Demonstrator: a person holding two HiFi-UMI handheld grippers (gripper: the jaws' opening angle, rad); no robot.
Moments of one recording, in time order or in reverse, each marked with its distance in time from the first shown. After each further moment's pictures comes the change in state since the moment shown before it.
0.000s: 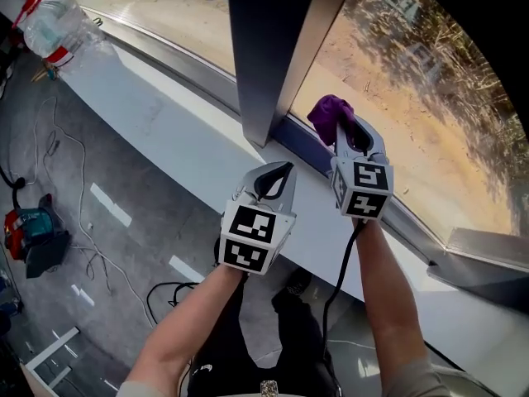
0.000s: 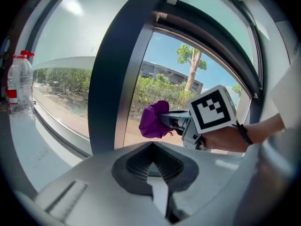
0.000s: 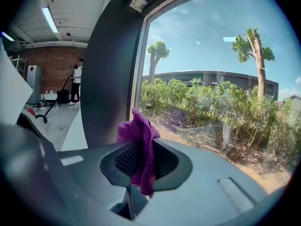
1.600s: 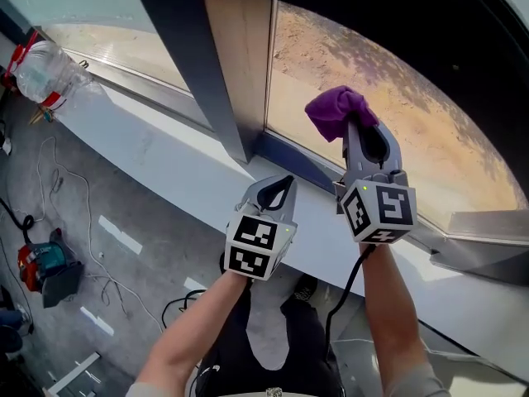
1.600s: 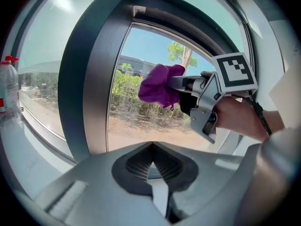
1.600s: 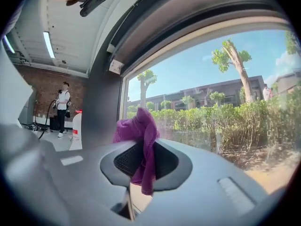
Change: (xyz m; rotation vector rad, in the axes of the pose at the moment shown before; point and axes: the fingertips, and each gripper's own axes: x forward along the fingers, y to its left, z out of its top) left arm 0.013 -0.064 0.023 0.067 0.031 -0.085; right arm -0.103 -0.059 0.111 0.142 -0.343 -0.050
